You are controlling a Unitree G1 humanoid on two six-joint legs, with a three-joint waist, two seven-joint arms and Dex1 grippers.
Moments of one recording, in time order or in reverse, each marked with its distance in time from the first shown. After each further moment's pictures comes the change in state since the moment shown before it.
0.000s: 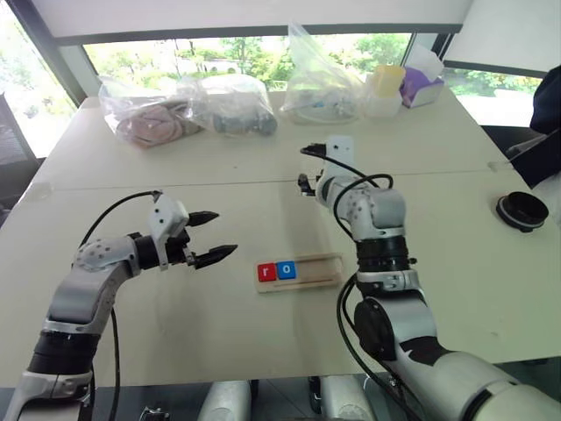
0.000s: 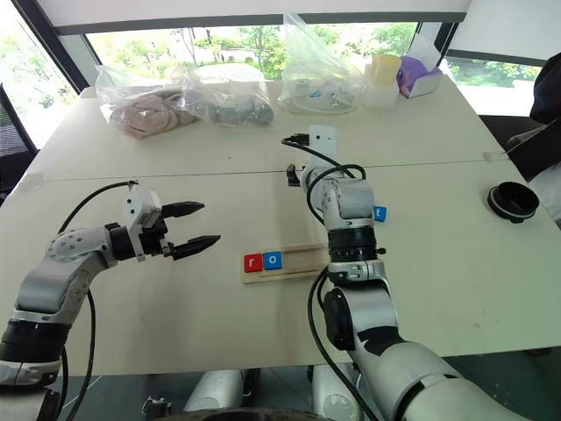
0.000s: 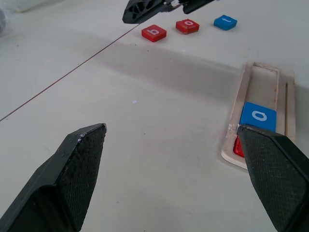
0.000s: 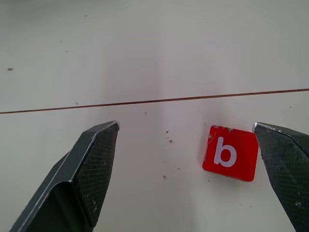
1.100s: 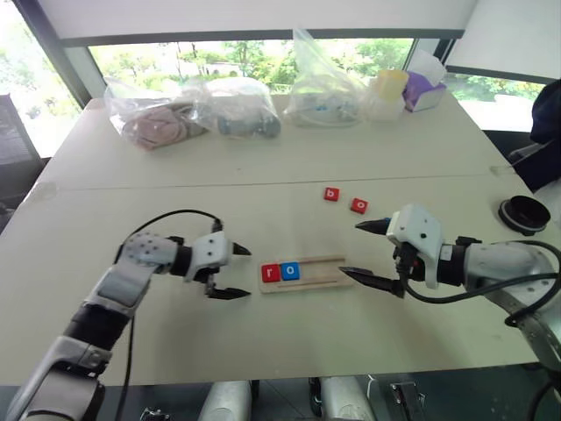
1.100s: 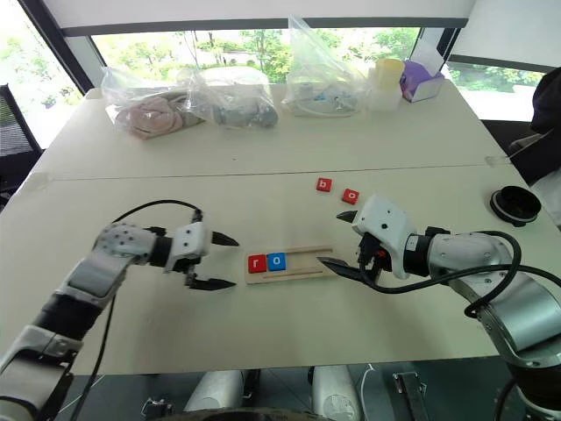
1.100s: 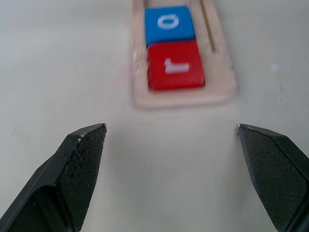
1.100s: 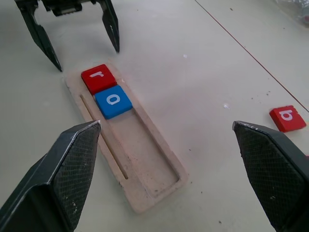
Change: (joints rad) left arm -0.128 0.049 -0.282 0.261 0.269 -0.295 -0.289; right arm 0.797 -0.983 0.133 -0.962 0.375 -0.275 1.057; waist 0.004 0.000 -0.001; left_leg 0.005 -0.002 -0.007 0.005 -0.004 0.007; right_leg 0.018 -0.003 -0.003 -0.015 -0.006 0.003
